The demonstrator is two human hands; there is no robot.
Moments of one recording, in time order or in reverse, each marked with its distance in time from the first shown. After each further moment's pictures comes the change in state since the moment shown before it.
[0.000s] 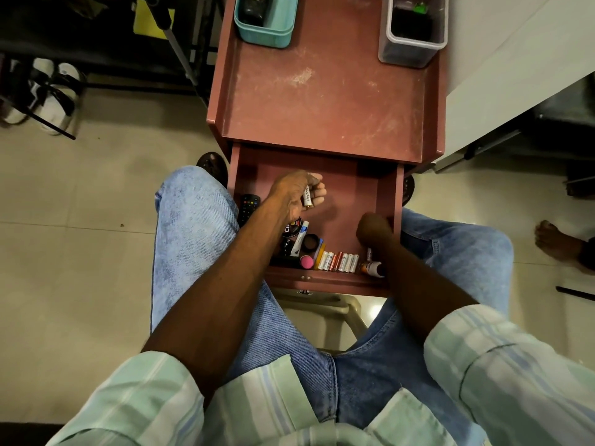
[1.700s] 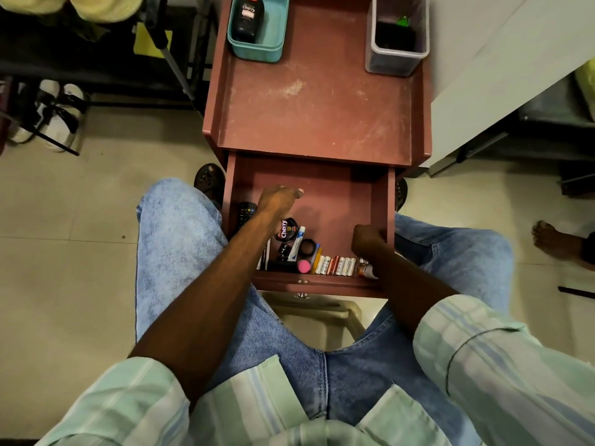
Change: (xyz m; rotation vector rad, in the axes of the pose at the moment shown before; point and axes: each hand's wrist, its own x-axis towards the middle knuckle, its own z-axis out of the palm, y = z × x) left_hand 0.018 -0.019 -0.021 0.328 0.219 0.140; right_hand -0.020 0.021 0.025 -0.201 0.011 0.125
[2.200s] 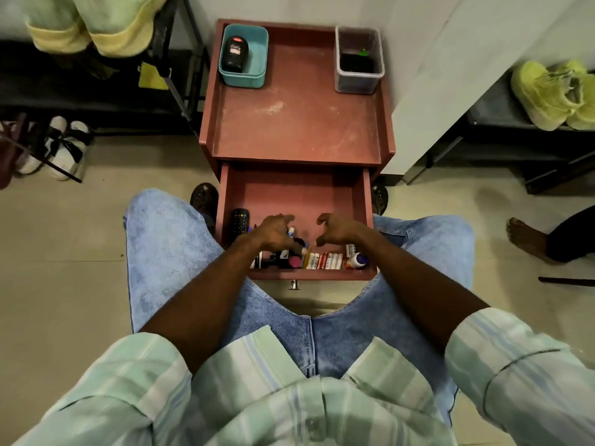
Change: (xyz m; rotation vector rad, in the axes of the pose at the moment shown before) left_hand -0.048 -0.049 -0.008 1.004 -0.351 0.353; right_hand -0.074 -0.017 -0.025 -0.140 -0.050 -0.427
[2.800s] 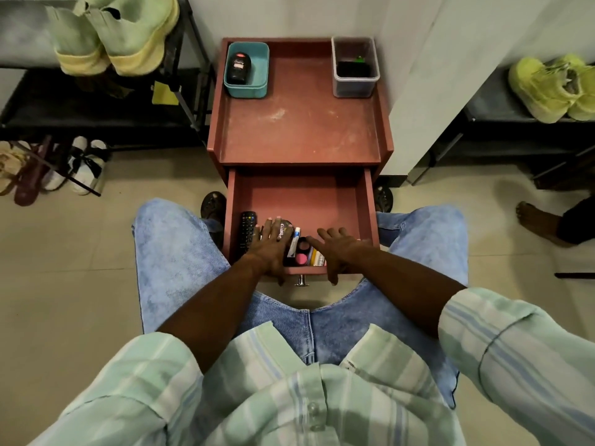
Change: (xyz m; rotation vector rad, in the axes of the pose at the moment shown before) left_hand -0.024 -0.031 0.037 0.632 0.043 0.007; right_hand -0.022 -0.004 0.045 -0.762 -0.070 -0.166
